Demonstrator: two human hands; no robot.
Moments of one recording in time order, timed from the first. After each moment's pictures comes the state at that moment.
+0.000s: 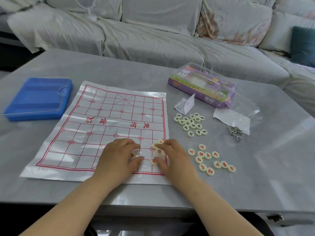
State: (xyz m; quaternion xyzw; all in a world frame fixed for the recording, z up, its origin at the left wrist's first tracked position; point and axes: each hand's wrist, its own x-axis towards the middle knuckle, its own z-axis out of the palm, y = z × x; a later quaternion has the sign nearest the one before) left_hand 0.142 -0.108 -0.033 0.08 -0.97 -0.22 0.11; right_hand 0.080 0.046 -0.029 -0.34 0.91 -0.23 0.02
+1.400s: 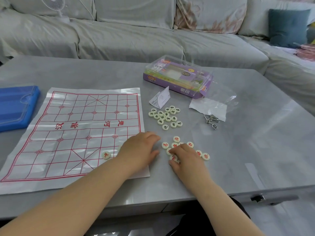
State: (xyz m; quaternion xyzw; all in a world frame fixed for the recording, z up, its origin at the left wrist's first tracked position) left_hand 0.075 -0.023 -0.020 -0.07 -0.99 -0.15 0.03; right_hand 0.065 0.134 -0.034 -0.23 0.96 -0.18 0.00
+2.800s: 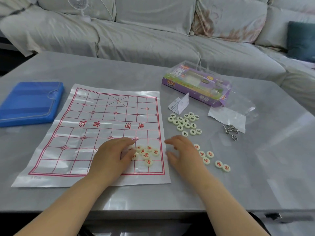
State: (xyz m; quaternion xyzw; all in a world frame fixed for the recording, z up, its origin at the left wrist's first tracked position) left_hand 0.129 -0.106 -0.033 0.12 -0.94 -0.28 0.13; right_hand 0.054 0.071 -0.019 -0.30 0.92 -0.27 0.02
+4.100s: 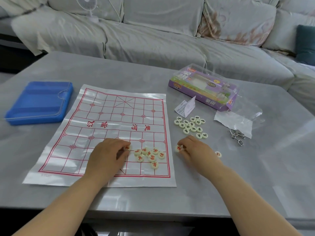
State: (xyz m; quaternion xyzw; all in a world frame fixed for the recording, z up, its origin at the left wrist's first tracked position) left_hand 0.137 -0.128 -0.036 0.16 -0.94 -0.25 0.13; right_hand 0.033 0.076 0.006 -0.32 0.94 -0.08 0.11
